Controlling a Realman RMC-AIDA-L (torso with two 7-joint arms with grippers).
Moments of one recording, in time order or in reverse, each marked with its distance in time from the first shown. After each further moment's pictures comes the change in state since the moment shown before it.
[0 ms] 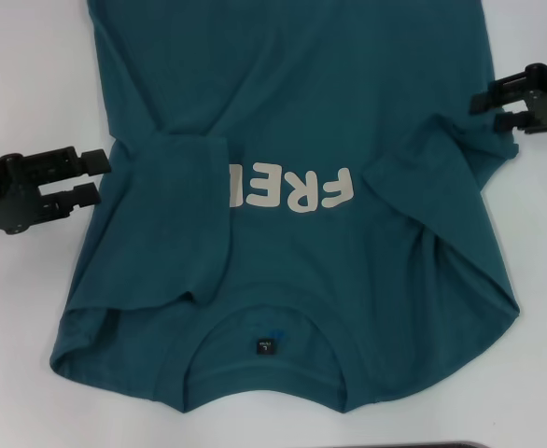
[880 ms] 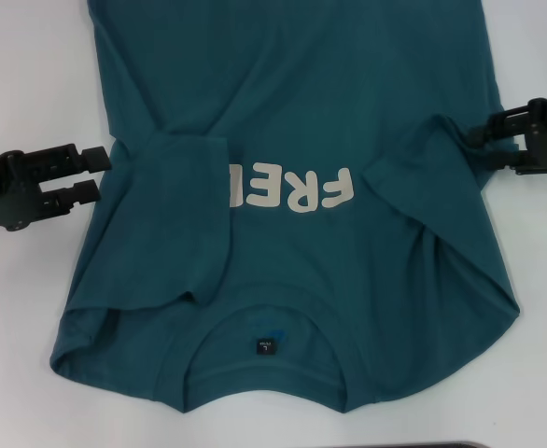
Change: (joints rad) left arm -0.004 0.000 0.000 0.000 0.000 -0.007 0.003; right arm -0.067 0.017 0.062 0.047 0.039 -0.050 0.016
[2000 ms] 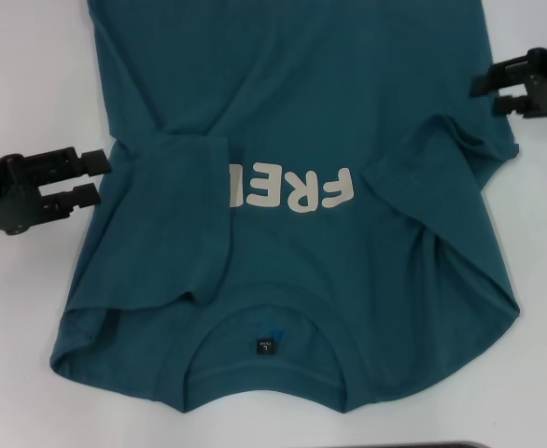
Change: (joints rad) left arm 0.006 -0.002 0.000 0.002 0.000 0.001 -0.002; right arm 0.057 -0.002 -0.037 -0.062 -0.006 0.084 -0.033
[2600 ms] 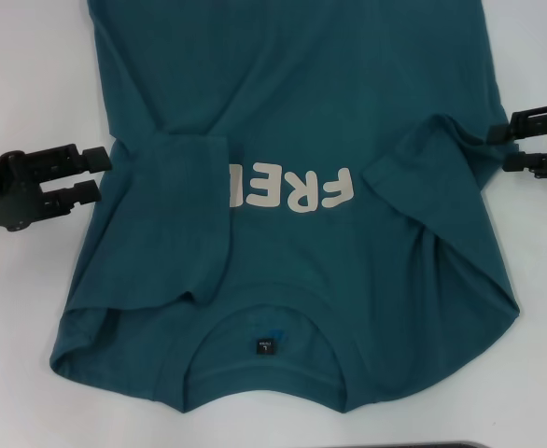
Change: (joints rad) left arm -0.005 0.000 0.000 0.000 0.000 -0.006 0.003; right arm -0.100 0.001 0.108 0.014 0.005 -0.154 0.052
